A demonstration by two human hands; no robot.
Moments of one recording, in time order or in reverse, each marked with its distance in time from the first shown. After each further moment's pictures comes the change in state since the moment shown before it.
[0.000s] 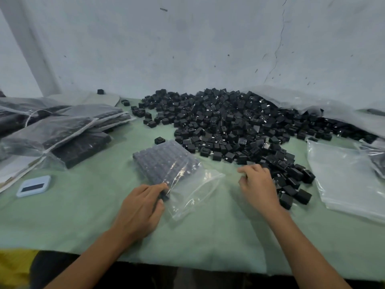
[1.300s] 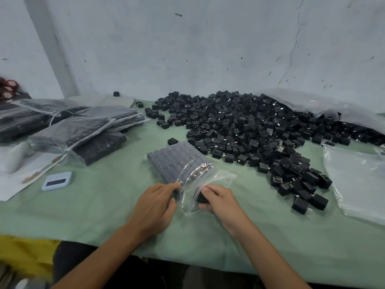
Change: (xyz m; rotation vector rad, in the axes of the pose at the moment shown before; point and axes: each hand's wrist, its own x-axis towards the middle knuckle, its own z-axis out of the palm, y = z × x) left_hand 0.000 0.000 -0.001 -0.028 -0.007 -0.024; right_hand -0.042 -0.103 0.050 1.175 -0.426 0.276
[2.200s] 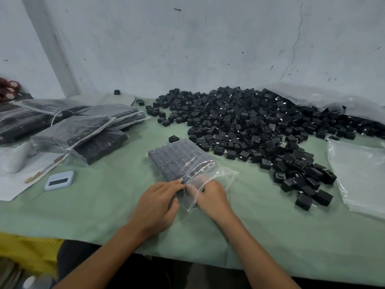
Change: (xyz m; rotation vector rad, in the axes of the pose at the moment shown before) left_hand -0.002 -0.001 0.002 0.039 -0.024 0.013; right_hand 0.025 0.009 0.019 -0.702 0.119 -0.305
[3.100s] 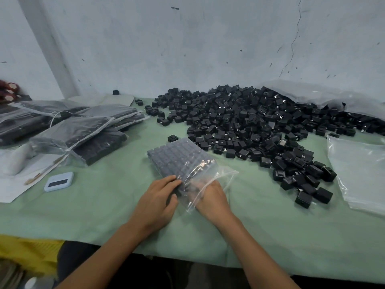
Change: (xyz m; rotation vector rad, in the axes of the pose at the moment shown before) left_hand 0.003 -0.003 0.005 -0.069 -0.024 -0.122; right_hand 0.000 0.013 0.007 -0.288 -0.111 -0.102
